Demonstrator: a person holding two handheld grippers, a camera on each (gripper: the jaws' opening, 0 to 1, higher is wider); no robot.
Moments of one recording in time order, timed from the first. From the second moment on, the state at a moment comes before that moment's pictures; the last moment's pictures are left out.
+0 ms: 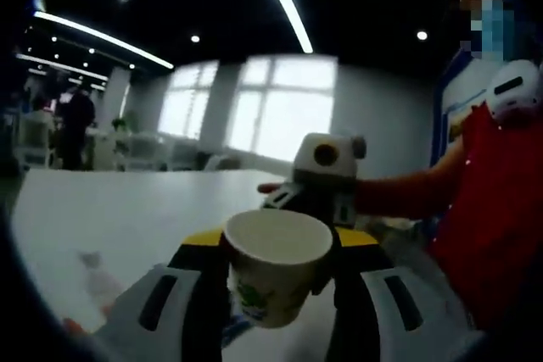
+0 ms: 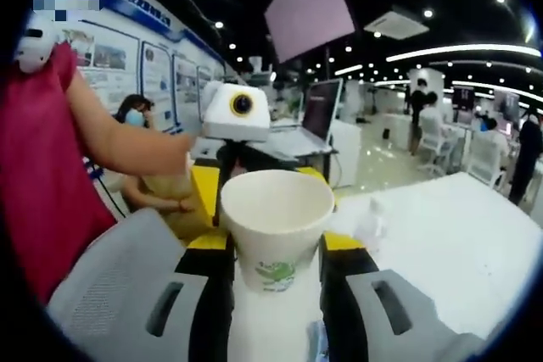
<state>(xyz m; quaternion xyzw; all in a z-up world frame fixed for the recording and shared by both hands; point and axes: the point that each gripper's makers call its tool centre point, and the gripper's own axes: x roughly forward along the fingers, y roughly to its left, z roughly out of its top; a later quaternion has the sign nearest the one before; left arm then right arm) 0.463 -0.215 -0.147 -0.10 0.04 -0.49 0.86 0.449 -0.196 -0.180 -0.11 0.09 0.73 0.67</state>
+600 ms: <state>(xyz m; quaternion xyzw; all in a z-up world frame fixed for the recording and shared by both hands) 0.498 -0.192 -0.209 -0.08 0.12 -0.45 0.88 0.483 -0.173 -0.242 -0.16 0.10 0.73 0.66</state>
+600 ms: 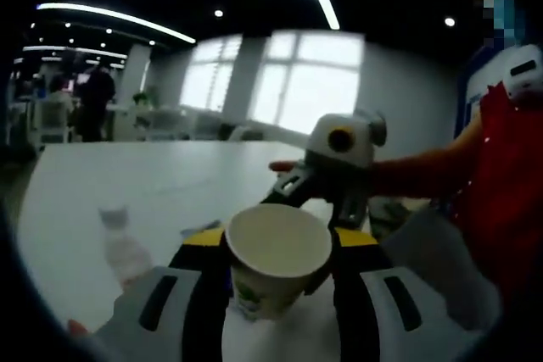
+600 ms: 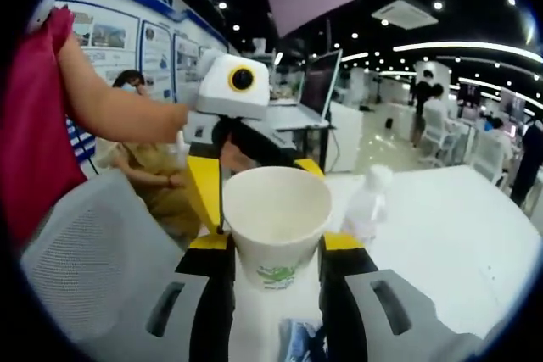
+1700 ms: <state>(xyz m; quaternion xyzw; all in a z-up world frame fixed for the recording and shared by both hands) 0.512 -0.168 -0.244 -0.08 0.16 -0.41 0.89 0.559 -0.178 -0.278 -0.13 0.10 0.71 0.69</state>
